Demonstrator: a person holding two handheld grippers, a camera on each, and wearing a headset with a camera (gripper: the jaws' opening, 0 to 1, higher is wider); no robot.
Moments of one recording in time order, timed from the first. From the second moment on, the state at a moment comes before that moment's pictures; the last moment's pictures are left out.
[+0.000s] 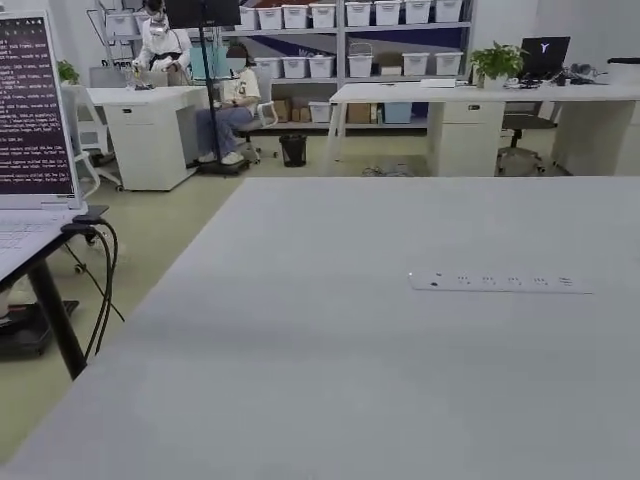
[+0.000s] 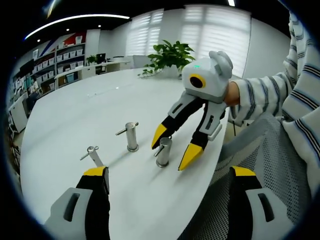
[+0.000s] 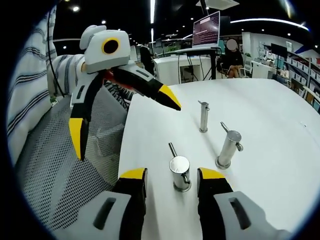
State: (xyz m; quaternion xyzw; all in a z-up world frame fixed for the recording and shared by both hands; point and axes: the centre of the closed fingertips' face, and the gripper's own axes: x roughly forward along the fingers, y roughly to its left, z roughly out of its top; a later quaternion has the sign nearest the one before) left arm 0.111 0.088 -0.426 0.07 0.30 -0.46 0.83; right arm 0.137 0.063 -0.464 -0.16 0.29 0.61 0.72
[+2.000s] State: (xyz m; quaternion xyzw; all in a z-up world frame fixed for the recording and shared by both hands) left arm 0.112 0.091 -0.427 0.07 0.31 -0.45 0.83; right arm 0.141 0.066 -0.445 -0.21 0.21 0.62 0.73
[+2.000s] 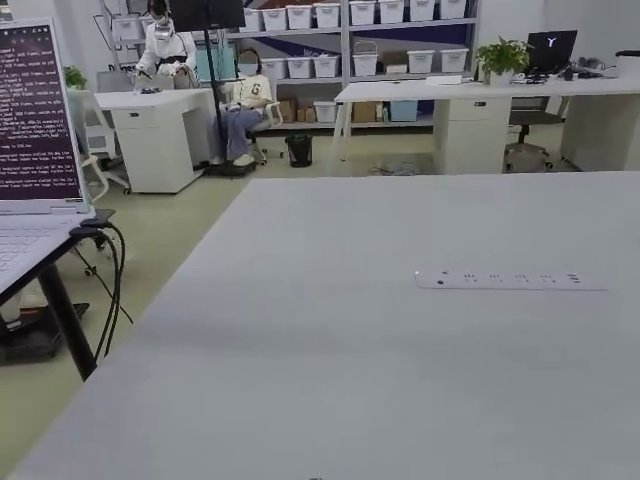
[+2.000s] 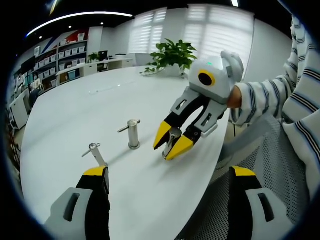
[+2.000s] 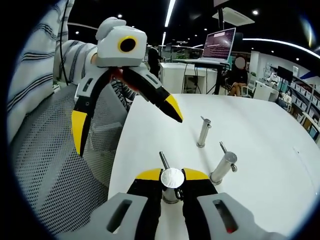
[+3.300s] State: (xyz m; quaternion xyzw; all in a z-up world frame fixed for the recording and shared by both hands) left arm 0.117 0.104 -0.428 0.09 0.31 -0.43 0.84; right arm 0.215 -0.022 -0.447 -0.20 0.23 0.54 0.78
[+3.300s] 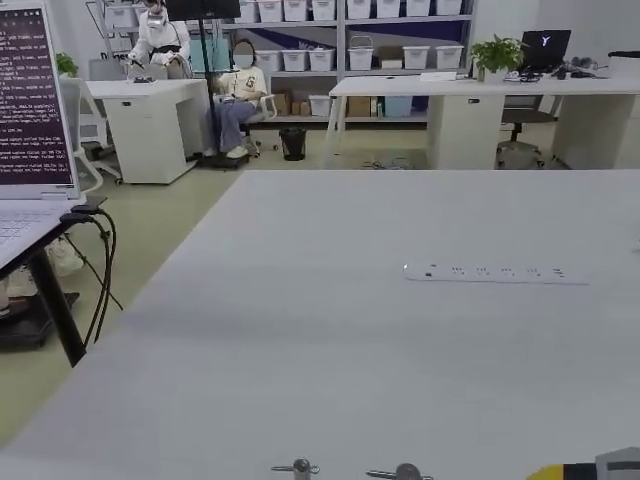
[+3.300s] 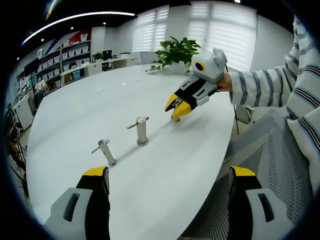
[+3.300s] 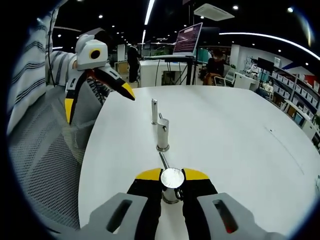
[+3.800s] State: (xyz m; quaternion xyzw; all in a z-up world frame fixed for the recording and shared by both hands) left arm 0.116 0.109 -0.430 0.08 0.32 -0.42 0.84; right arm 0.229 -0.030 -0.457 -0.18 0.24 0.52 0.80
